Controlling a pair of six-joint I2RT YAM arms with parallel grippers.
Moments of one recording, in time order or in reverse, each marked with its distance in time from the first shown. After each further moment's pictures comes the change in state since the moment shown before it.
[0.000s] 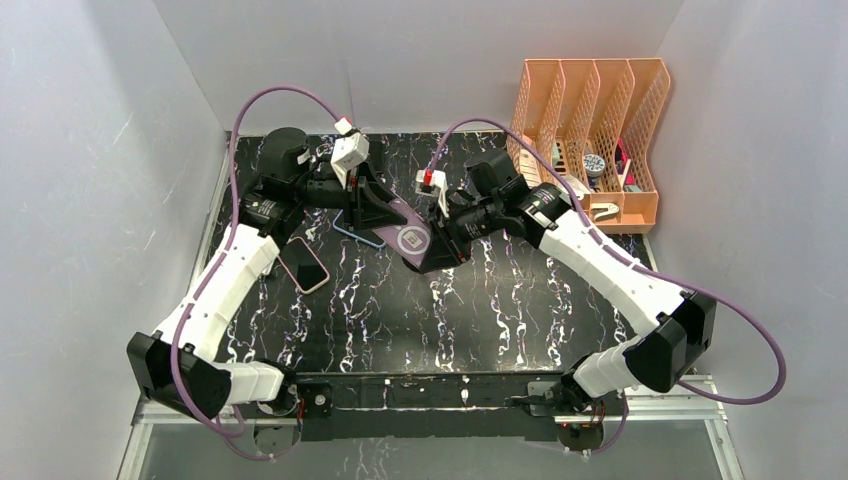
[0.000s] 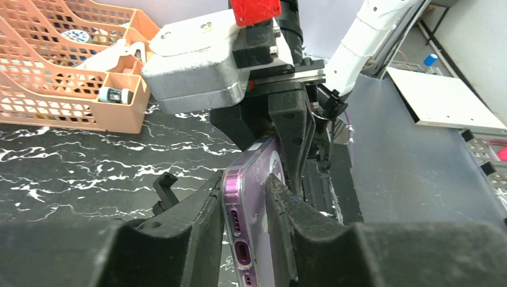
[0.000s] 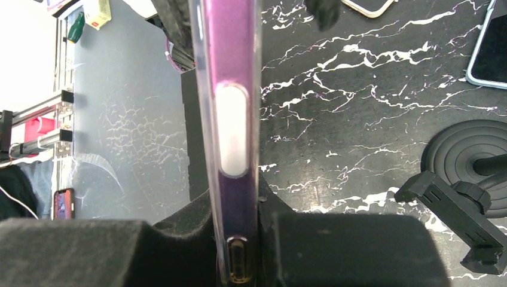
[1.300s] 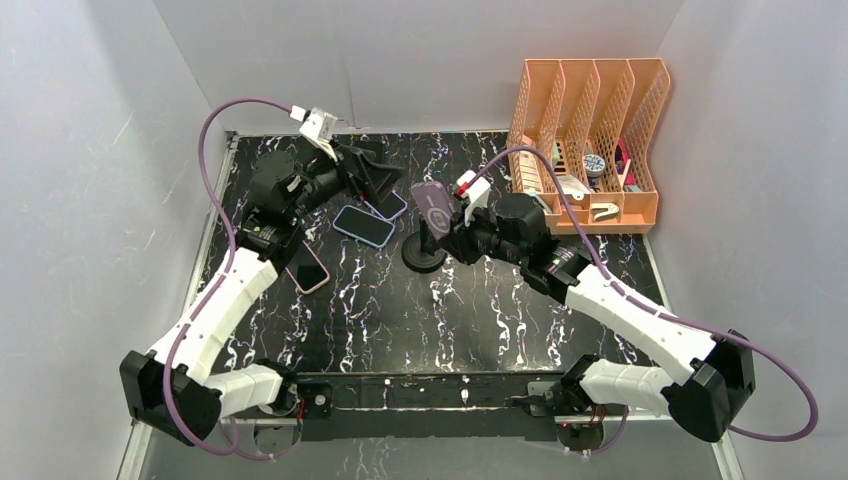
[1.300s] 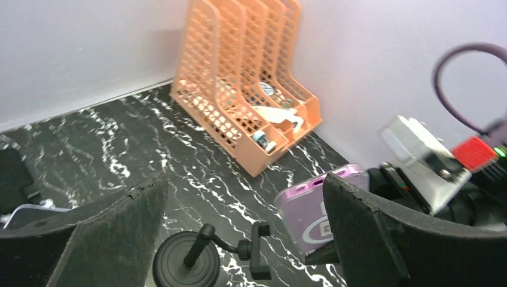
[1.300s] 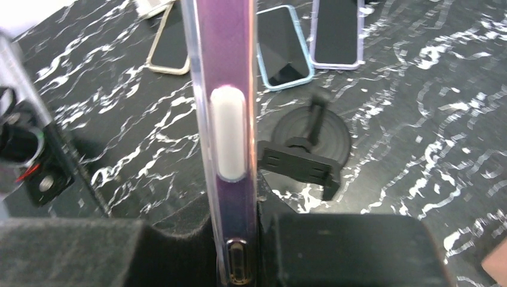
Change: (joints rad) left arm -0.035 -0.103 -0.195 0.373 -0.827 -0.459; right arm 0.053 -0.297 -0.487 0.585 0.737 0.218
